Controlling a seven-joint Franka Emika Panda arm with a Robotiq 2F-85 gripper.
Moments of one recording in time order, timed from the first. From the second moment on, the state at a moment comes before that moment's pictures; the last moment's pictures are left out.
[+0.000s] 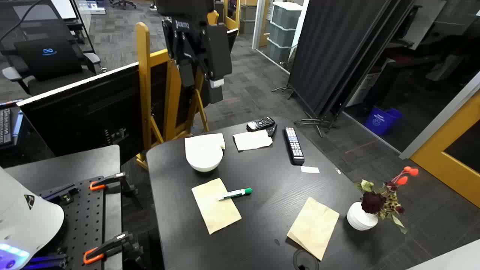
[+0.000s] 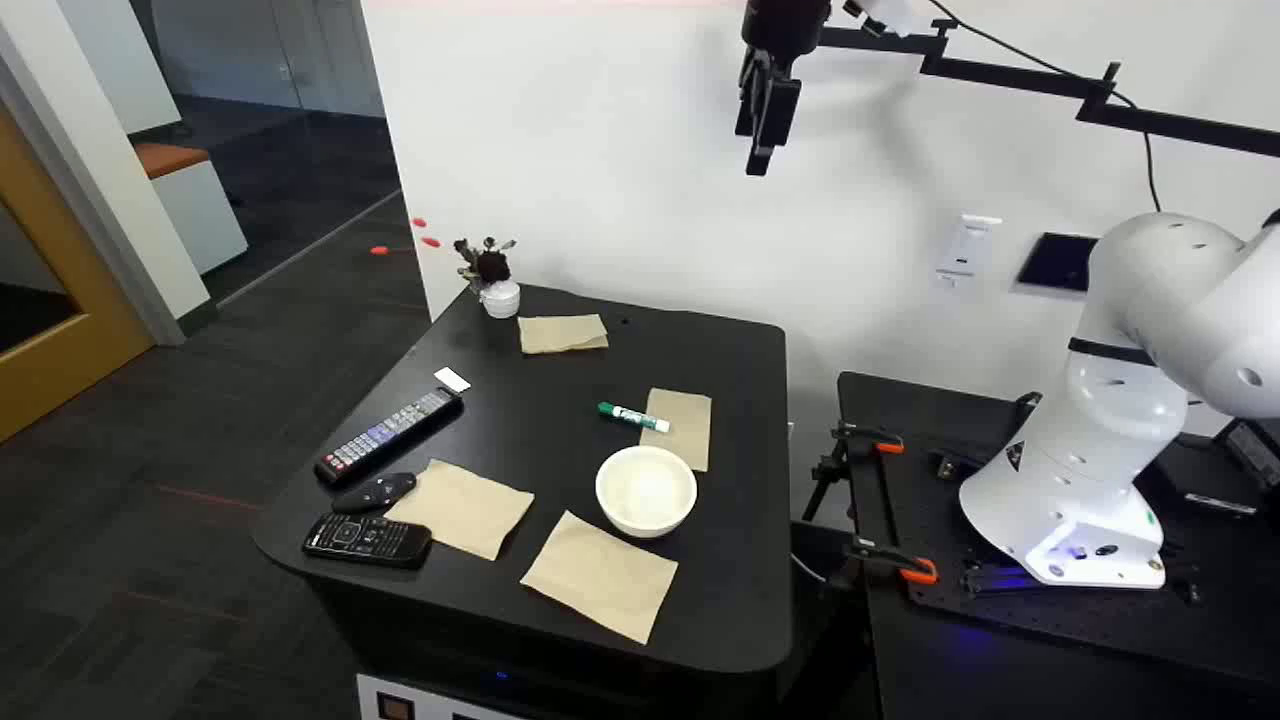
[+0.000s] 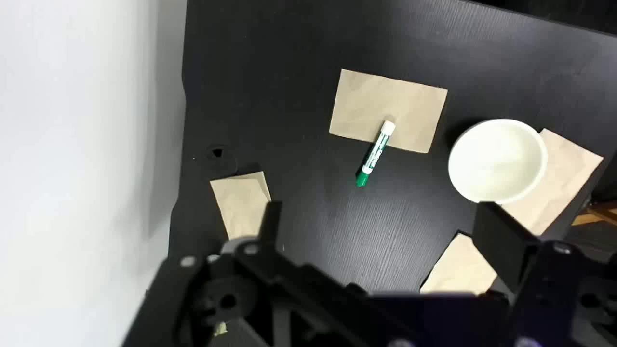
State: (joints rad) arm -0.04 -0.44 -0.12 -2.26 -0.21 1.92 -0.33
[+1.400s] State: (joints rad) arm -0.04 -0.23 -0.12 -2.35 -0.10 2.24 -0.24
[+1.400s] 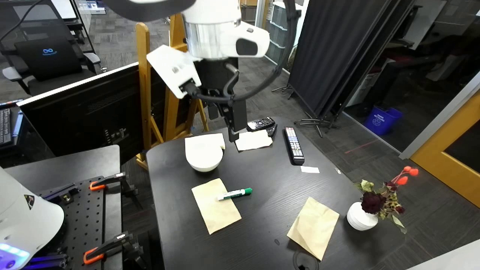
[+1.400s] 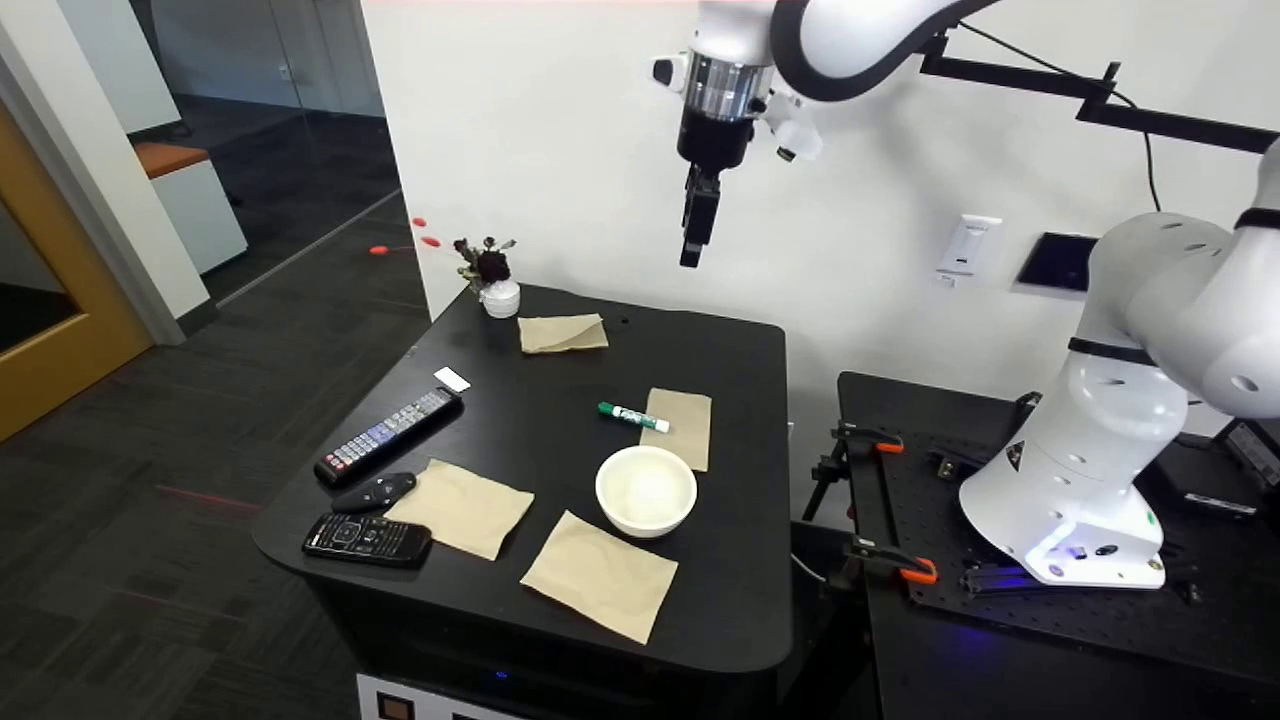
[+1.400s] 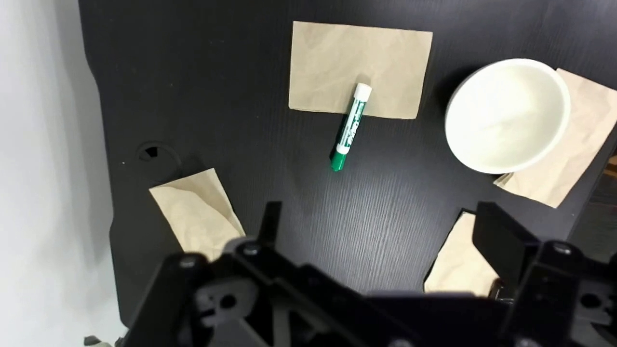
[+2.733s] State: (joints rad) arm -0.04 0.34 -0.08 -2.28 -0.10 2.62 0.02
